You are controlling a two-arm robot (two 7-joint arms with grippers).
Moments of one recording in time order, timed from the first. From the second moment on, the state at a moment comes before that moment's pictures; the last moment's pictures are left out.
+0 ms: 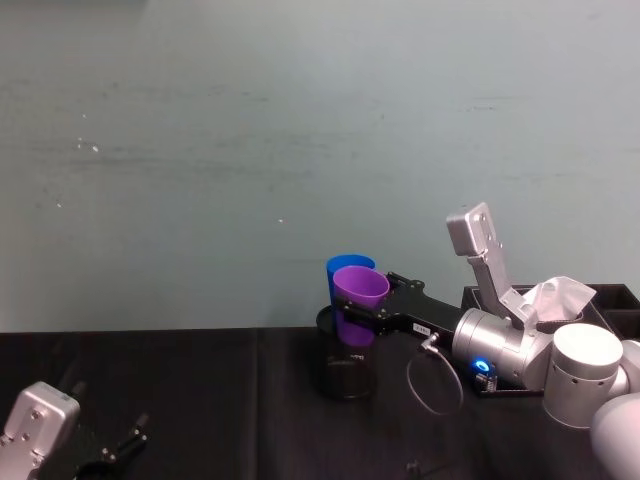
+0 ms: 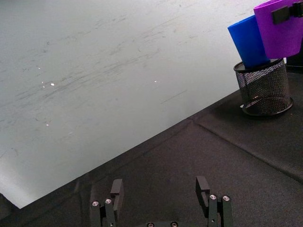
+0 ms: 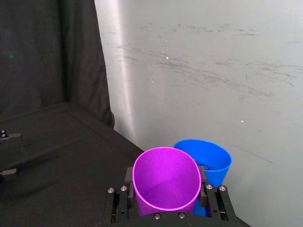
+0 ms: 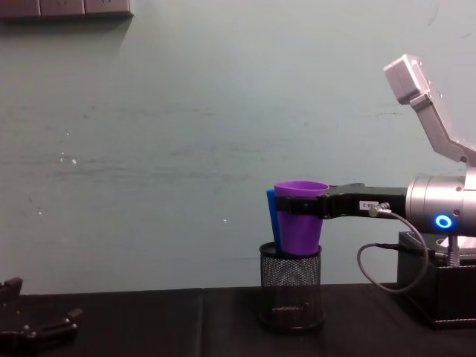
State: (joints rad) left arm -0.20 0.60 0.45 -1.41 -0.25 -0.12 0.03; right arm 0.87 0.19 -0.45 -0.67 0.37 -0.09 0.71
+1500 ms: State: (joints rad) left arm -0.20 0.60 0.45 -1.41 -0.25 -0.12 0.03; right arm 0.87 0.19 -0.45 -0.67 0.37 -0.09 0.71
